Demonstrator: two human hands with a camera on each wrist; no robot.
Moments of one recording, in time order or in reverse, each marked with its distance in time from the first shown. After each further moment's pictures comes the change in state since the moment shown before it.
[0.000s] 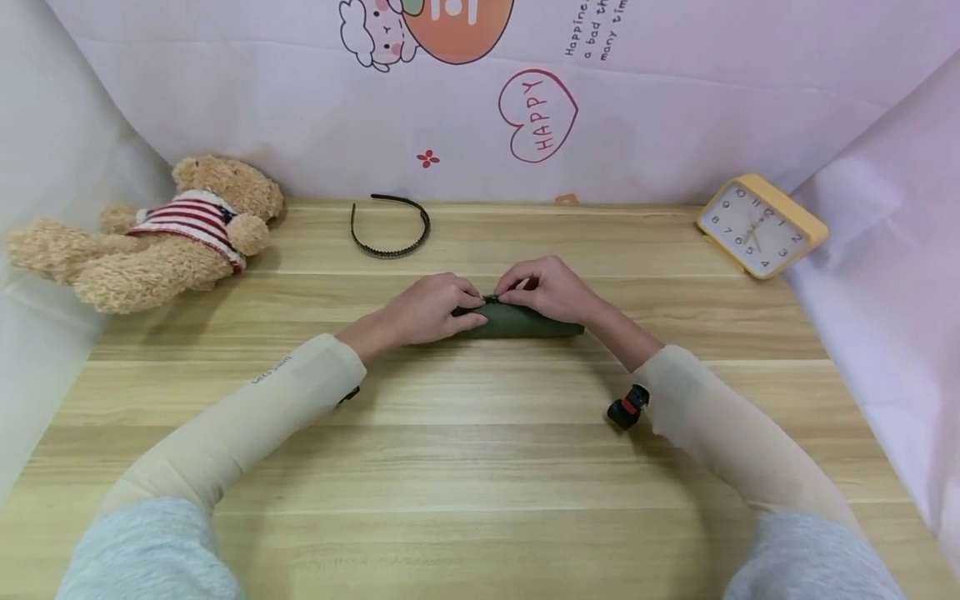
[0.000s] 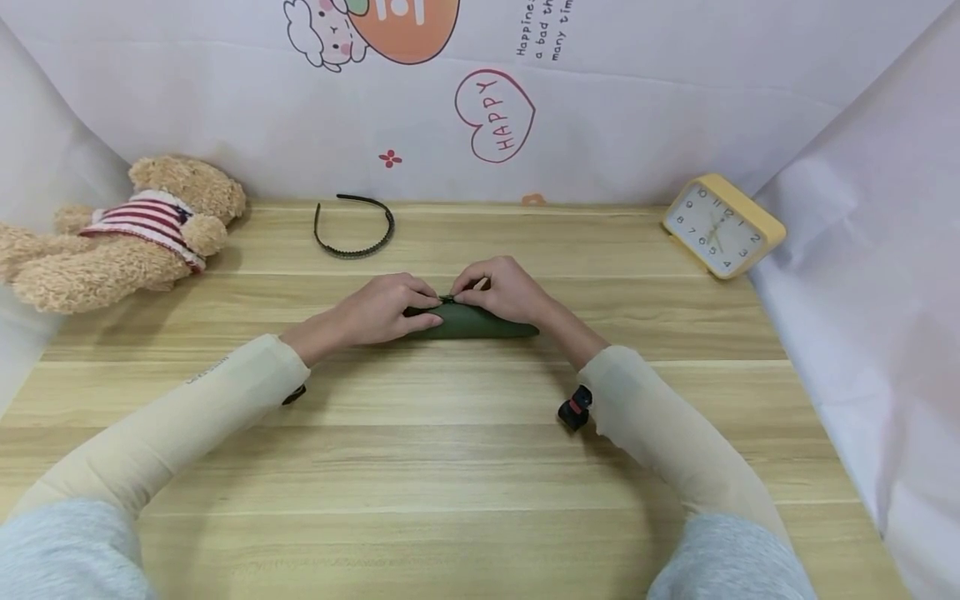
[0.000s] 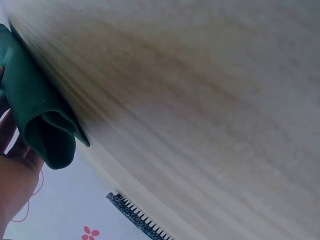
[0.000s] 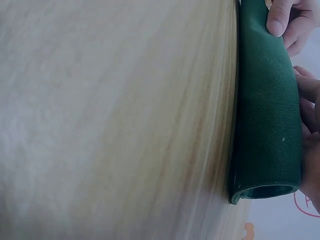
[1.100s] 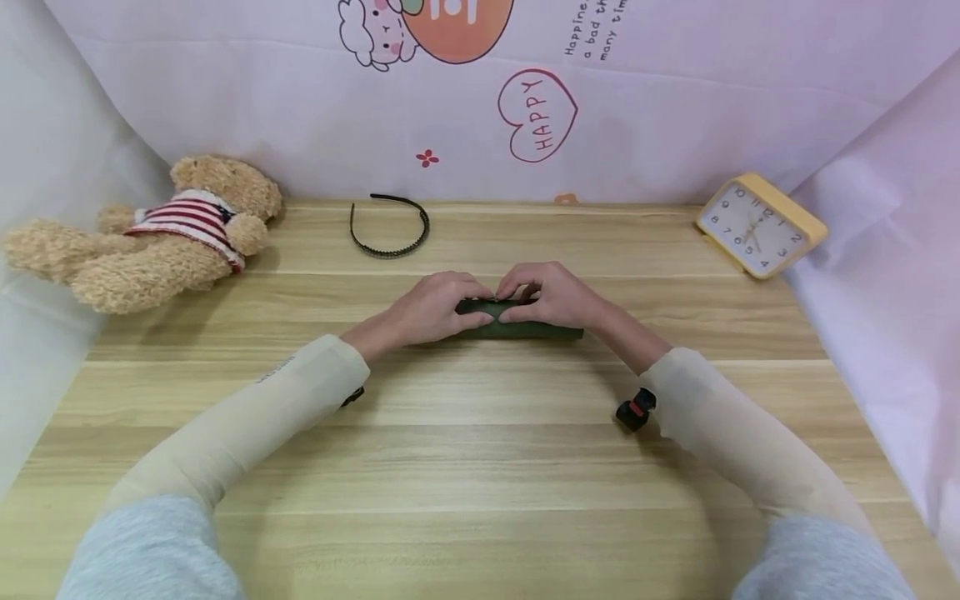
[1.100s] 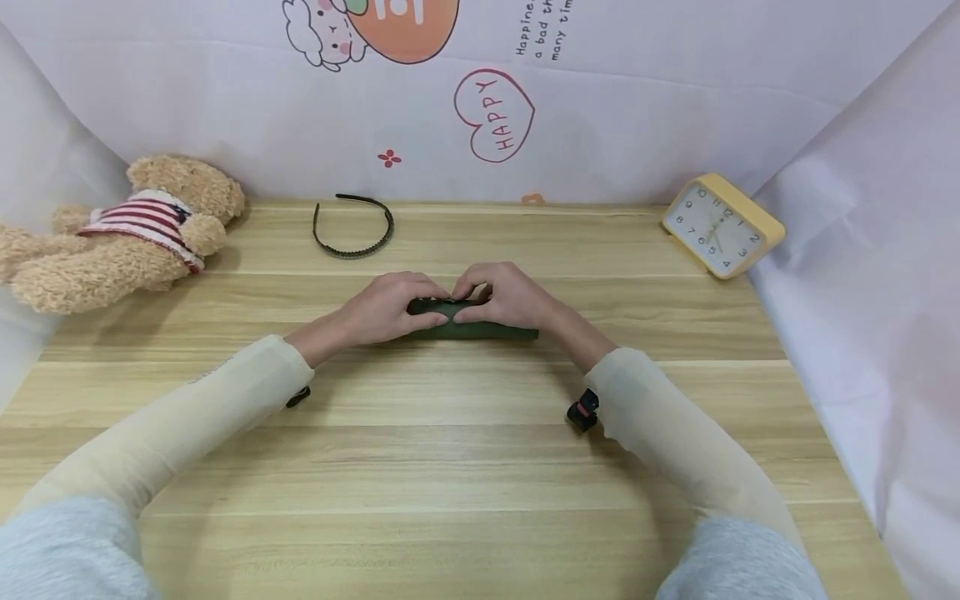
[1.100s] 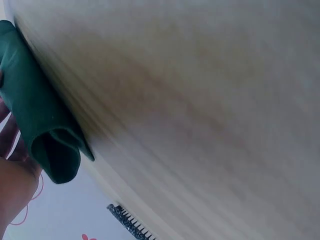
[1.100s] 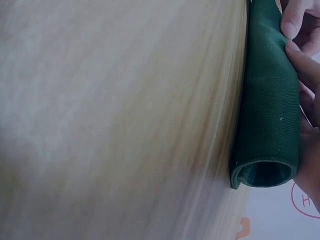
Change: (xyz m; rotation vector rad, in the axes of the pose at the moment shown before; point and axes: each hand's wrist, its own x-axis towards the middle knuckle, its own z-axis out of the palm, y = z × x) left_hand 0.004 0.004 0.003 -0.111 0.041 -0.091; right_hand -0.007 0.003 -0.001 -0.009 -0.072 -0.051
